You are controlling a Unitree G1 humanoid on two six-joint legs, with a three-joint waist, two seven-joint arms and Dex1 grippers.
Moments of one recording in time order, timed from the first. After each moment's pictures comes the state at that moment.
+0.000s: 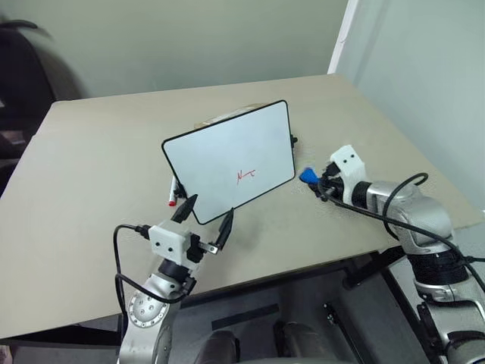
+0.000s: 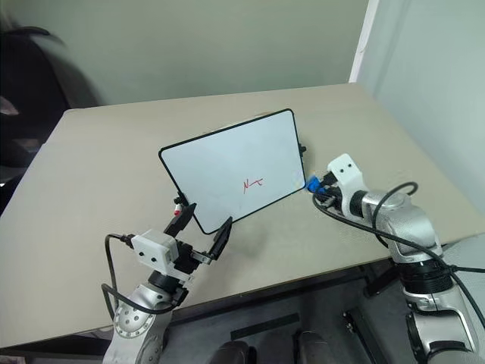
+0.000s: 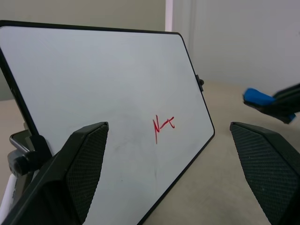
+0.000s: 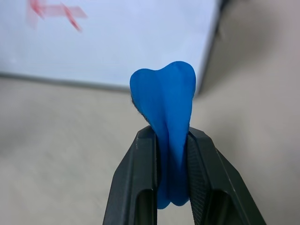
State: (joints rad) left arm 0.22 0.19 -0.01 -0.45 -0.21 -0.09 -0.34; right arm -0.61 -0.54 0.12 -0.18 0.28 0.97 0.59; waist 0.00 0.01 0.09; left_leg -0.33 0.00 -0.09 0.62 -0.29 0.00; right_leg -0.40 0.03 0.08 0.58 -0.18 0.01
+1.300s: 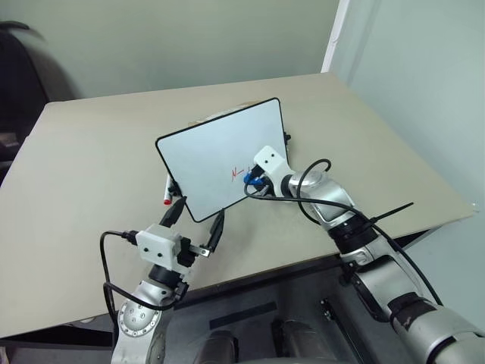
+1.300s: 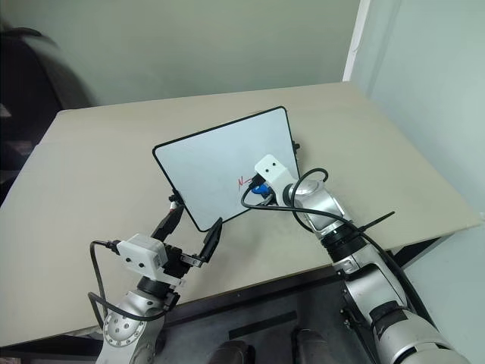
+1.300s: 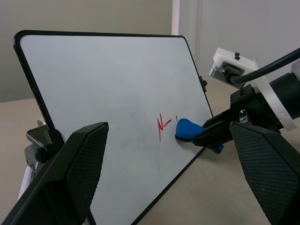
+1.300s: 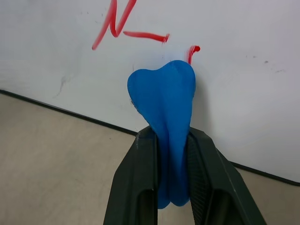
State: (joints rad) left arm 0.29 0.19 0.03 -0.51 -0.22 -0.08 -0.32; right arm -0.87 -0.20 0.38 0.28 0.02 0.85 0.53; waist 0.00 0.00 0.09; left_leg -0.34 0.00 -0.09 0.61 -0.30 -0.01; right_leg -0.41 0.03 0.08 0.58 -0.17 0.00
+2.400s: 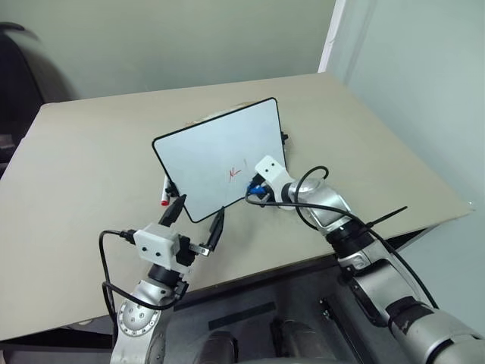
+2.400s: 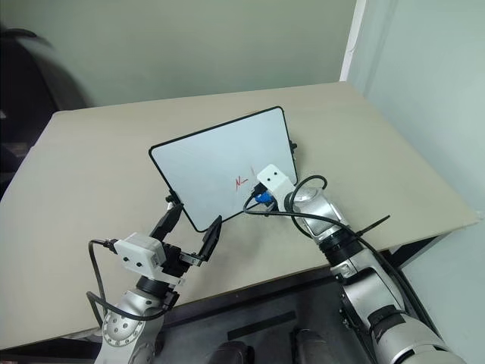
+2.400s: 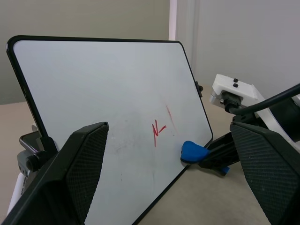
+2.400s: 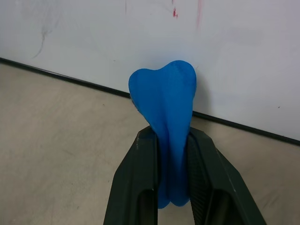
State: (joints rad) left arm 0.28 0.19 0.03 -0.51 -0.23 -0.08 -0.32; right arm -0.85 -0.18 0.38 0.31 -0.02 0.87 0.54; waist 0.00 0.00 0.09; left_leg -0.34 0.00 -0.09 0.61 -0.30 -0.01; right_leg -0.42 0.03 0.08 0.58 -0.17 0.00
